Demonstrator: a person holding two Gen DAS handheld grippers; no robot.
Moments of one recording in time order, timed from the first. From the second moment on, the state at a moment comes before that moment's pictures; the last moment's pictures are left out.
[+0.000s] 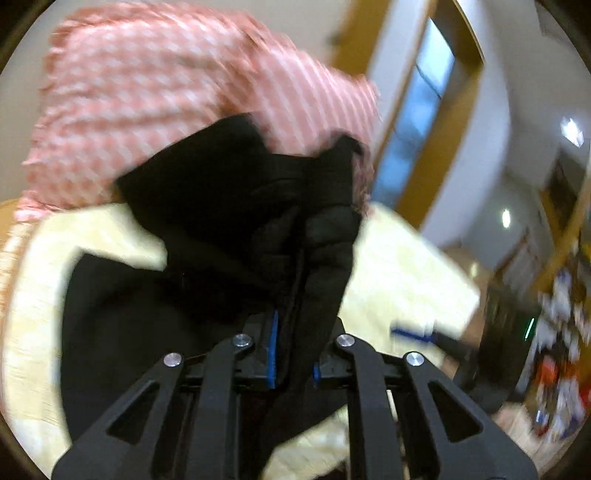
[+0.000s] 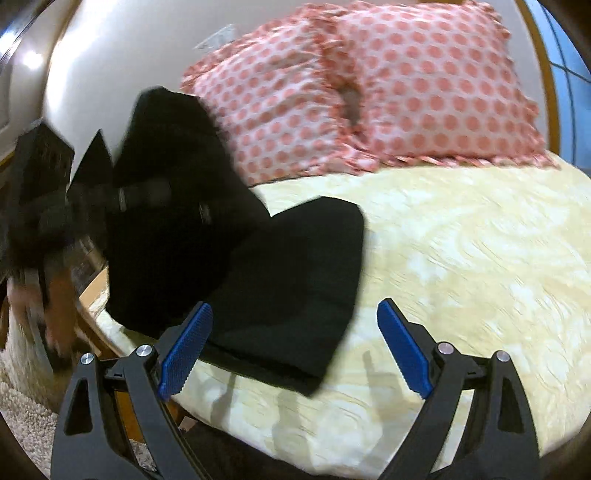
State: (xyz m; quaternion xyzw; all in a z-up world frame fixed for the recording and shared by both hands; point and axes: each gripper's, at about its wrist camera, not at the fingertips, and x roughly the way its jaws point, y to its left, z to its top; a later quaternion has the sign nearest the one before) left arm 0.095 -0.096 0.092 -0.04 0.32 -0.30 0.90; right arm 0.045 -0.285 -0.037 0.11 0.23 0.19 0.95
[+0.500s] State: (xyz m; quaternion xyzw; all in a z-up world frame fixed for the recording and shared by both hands) left arm 0.080 -0.115 0.052 0.00 0.36 -0.30 0.88; right arm 0.044 -0.325 -0.039 0.15 0.21 0.13 0.96
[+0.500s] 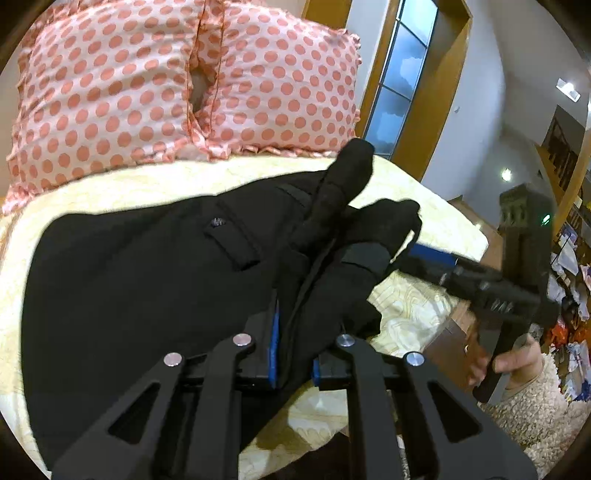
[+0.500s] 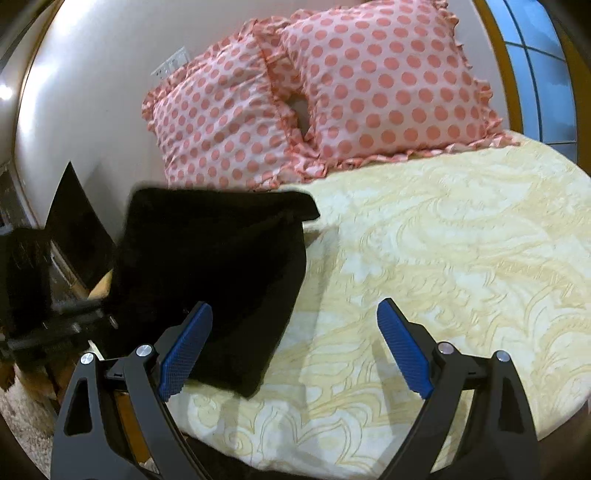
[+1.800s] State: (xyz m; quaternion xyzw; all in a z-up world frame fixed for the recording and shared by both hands) left arm 0.060 -0.017 0.025 -0.01 0.30 -0.14 0.94; right arm 0.102 -0.268 0.003 0.15 0.26 0.15 0.94
